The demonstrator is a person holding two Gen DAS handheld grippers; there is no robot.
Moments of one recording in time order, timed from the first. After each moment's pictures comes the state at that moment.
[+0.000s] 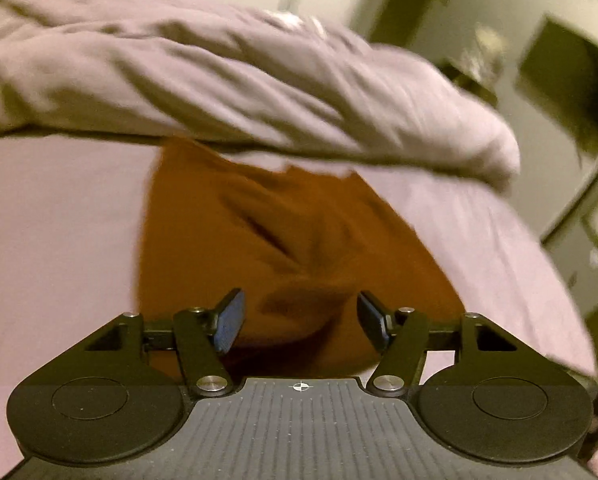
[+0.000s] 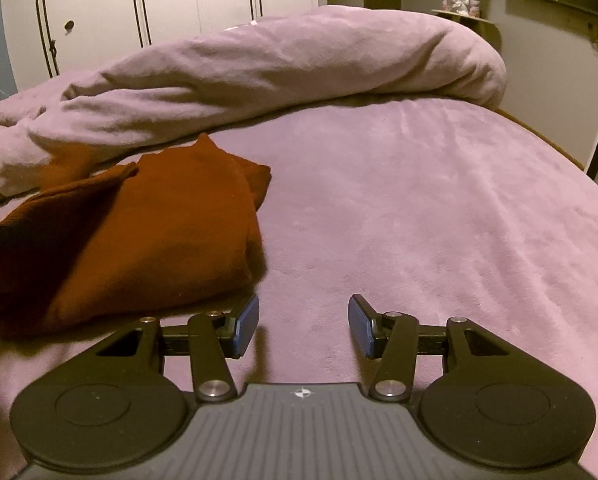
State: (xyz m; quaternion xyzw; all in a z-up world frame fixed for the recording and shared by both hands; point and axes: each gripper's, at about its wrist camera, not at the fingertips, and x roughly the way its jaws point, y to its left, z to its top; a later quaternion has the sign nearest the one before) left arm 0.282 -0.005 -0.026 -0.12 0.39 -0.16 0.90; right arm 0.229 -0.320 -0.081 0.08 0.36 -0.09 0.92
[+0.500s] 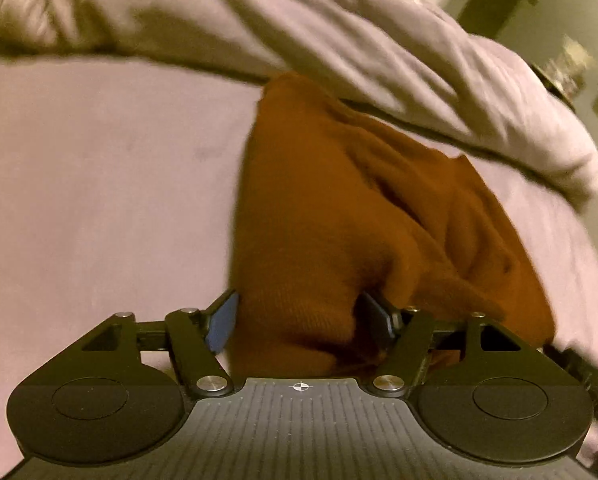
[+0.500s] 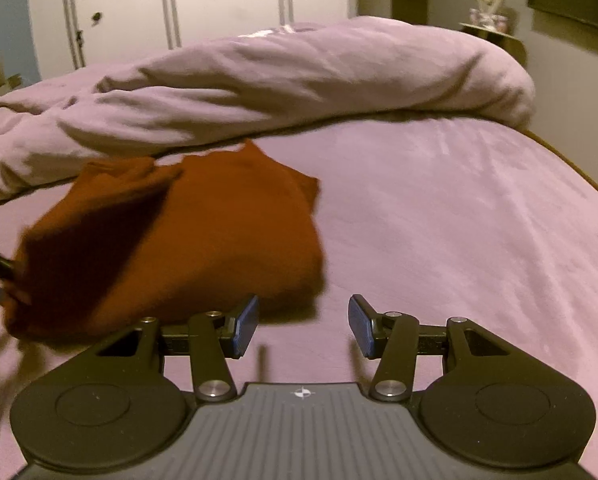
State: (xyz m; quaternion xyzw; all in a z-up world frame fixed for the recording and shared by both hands) left arm 0.319 0.018 -0.074 -0.12 0.46 -0.07 0.88; right arm 0.242 -0.279 -0.061 0.05 0.35 -0.05 0.93
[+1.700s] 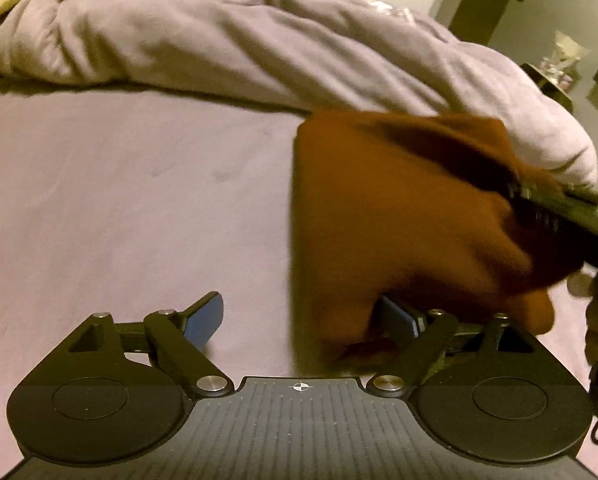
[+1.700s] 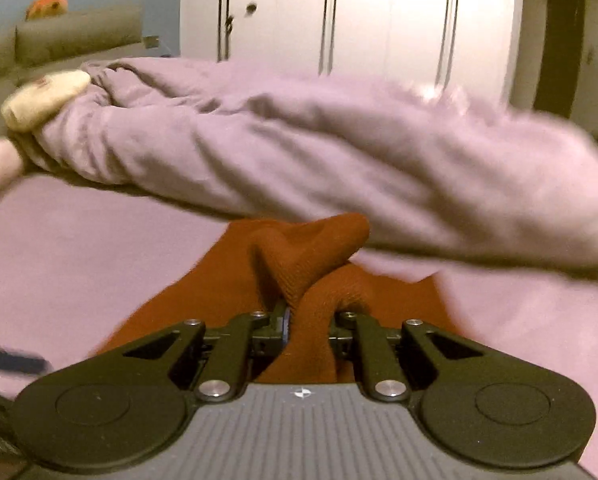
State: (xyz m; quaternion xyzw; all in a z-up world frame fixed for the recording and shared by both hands) left arm 0.300 0.022 -0.054 -0.10 0.44 -0.06 0.89; right arm 0.344 -0.197 -0.022 -0.10 0.29 0.11 0.95
